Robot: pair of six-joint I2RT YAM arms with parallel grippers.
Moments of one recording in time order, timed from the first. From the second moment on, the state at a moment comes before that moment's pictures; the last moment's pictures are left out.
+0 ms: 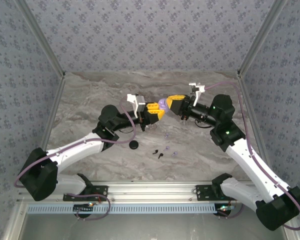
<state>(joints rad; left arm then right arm) -0.77 1.30 0.79 0.76 0.57 -0.28 0.46 0.97 0.91 0.10 -0.61 0.51</state>
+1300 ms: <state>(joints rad) -0.77 1.30 0.78 0.77 0.57 -0.28 0.49 0.98 0.91 0.12 -0.58 0.51</state>
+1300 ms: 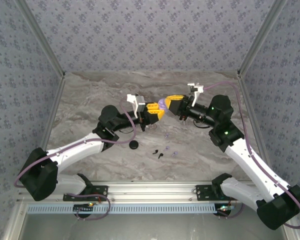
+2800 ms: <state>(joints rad) -0.77 1.30 0.76 0.79 0.54 -0.29 0.49 0.94 0.90 0.06 -0.55 0.48</state>
